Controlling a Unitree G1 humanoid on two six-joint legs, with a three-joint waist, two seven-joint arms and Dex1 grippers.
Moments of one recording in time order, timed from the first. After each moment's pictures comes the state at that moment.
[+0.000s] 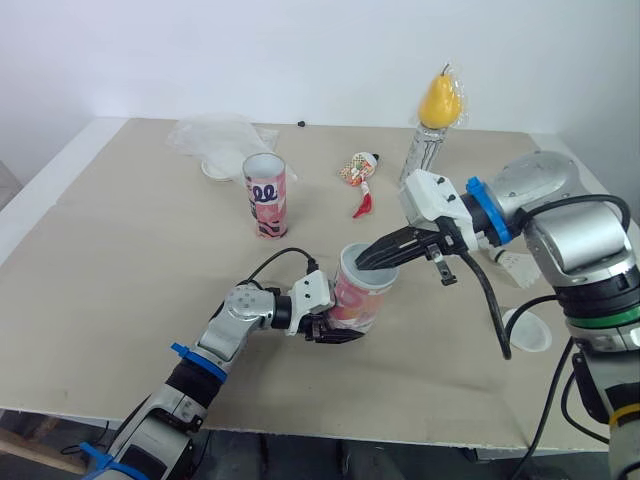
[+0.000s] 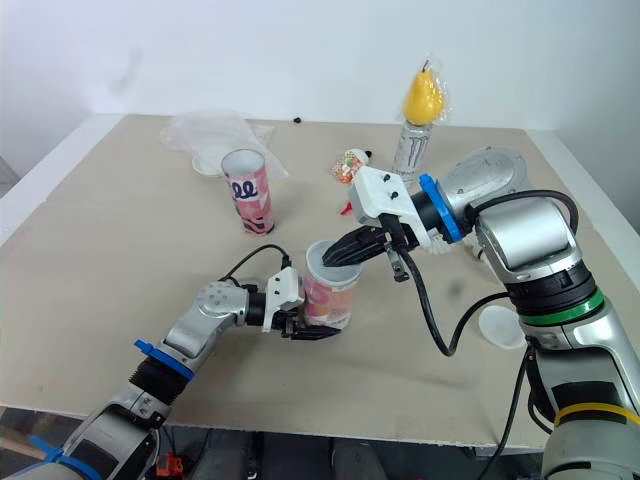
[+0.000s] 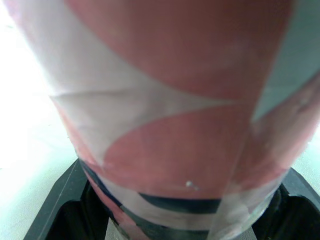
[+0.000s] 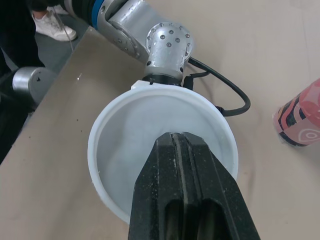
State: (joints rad) left arm -0.53 0.23 -0.37 0.30 -0.12 0.04 -1.08; right arm -0.95 -0.83 0.31 -0.07 0.34 0.47 1.53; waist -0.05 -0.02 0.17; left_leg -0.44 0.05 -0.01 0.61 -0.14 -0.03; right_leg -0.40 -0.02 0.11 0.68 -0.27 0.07
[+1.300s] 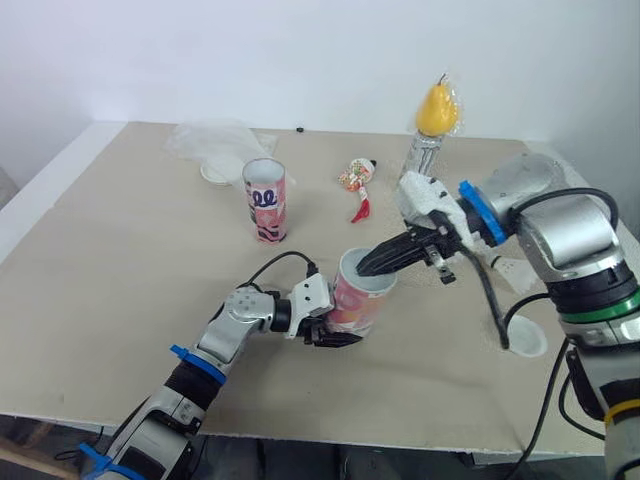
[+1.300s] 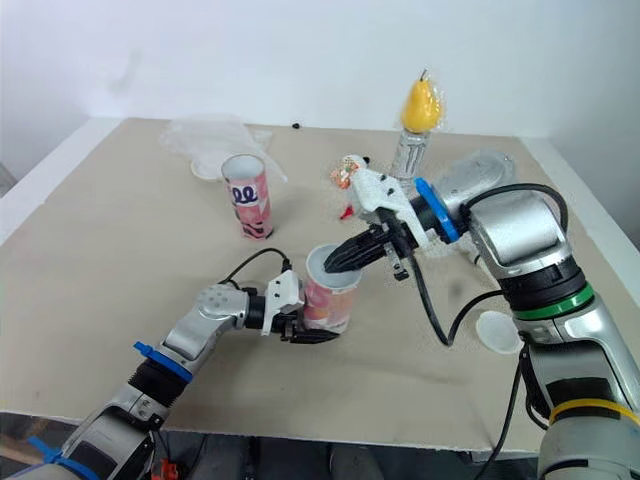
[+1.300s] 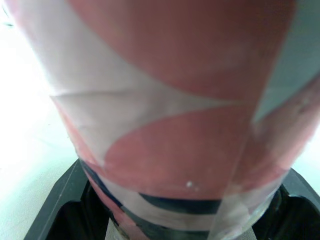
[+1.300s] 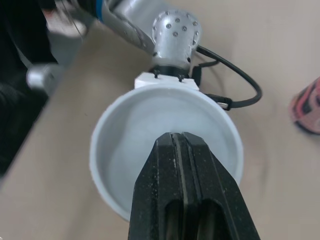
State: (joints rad) left arm -0.52 0.23 -0.38 0.29 -0.12 0.06 -1.08; right arm -0.94 -0.82 0.28 -0.02 0.42 0.64 1.56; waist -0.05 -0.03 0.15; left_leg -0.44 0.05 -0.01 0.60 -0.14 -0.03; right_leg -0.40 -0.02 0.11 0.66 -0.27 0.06
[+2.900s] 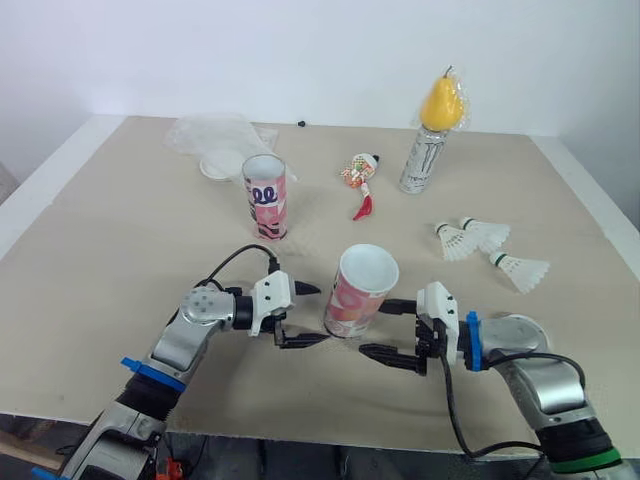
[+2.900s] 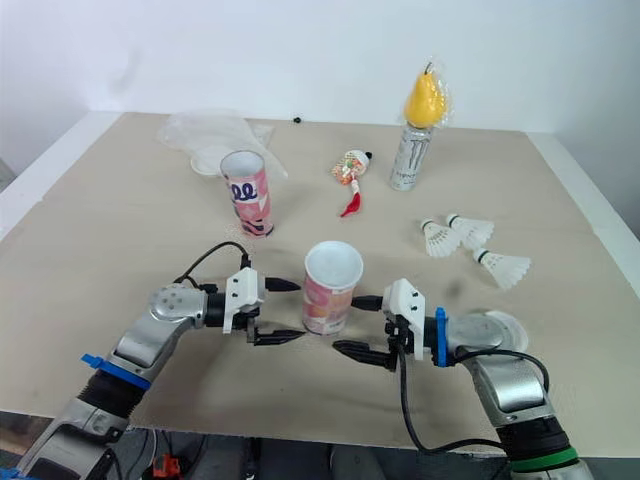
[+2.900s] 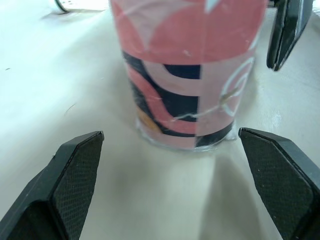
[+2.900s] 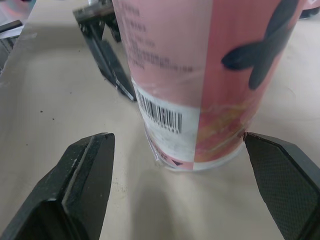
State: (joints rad) left arm -0.40 0.42 -0.27 0.10 -0.17 0.05 -1.09; right arm -0.16 -0.63 0.09 -0.11 0.35 0.20 1.13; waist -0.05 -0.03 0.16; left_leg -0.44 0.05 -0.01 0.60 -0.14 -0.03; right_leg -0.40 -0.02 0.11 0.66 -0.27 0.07
